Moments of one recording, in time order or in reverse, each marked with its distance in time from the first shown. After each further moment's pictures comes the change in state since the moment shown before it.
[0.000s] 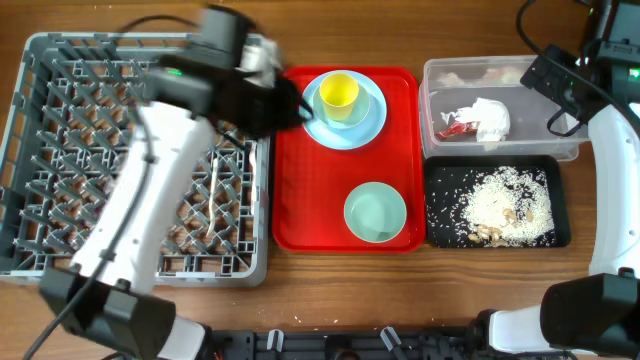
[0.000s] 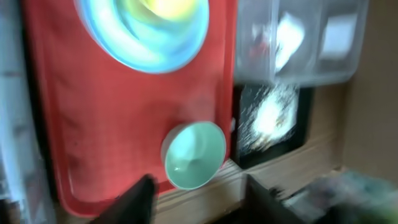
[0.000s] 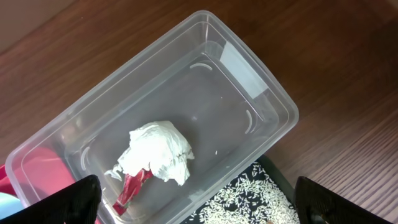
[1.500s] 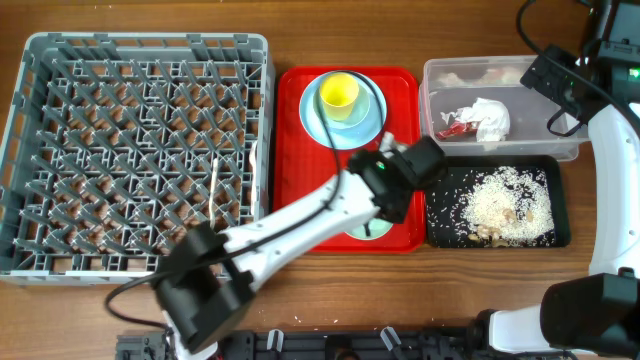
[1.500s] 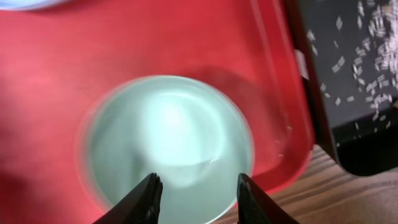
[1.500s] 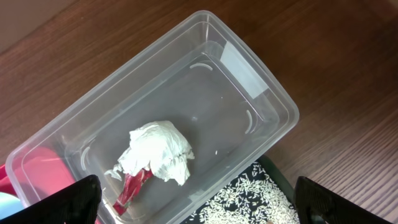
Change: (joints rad) left arm -0.584 0.220 -0.143 0.170 -0.557 -0.103; right arm 0.000 0.000 0.000 0.000 0.000 0.000
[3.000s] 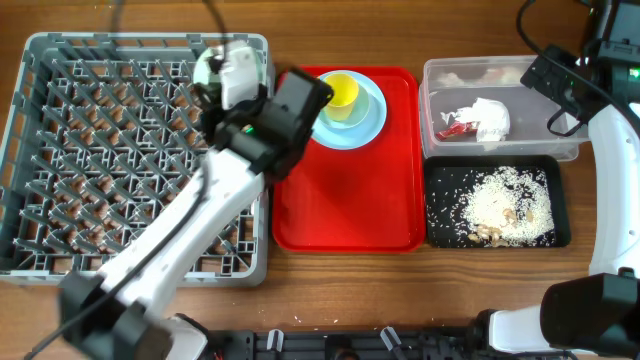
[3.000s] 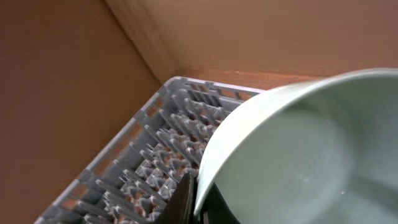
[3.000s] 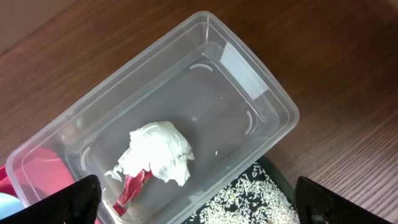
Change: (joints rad) left arm 0.385 -0.283 -0.146 0.122 -1.130 0.002; right arm 0.000 0.000 0.000 0.002 0.000 0.000
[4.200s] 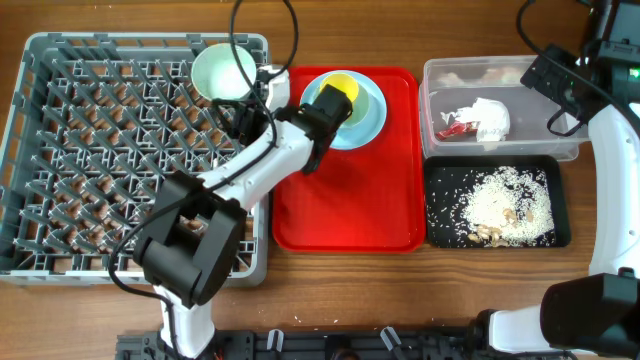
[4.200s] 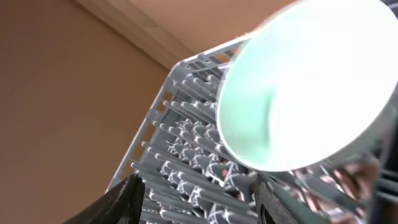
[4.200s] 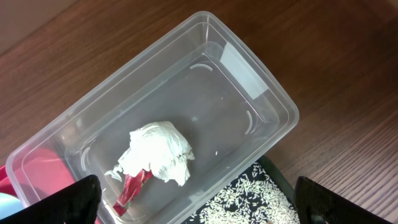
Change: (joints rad) left arm -0.002 0.373 0.000 0.007 -0.114 0.034; right arm 0.000 0.000 0.000 0.000 0.000 0.000
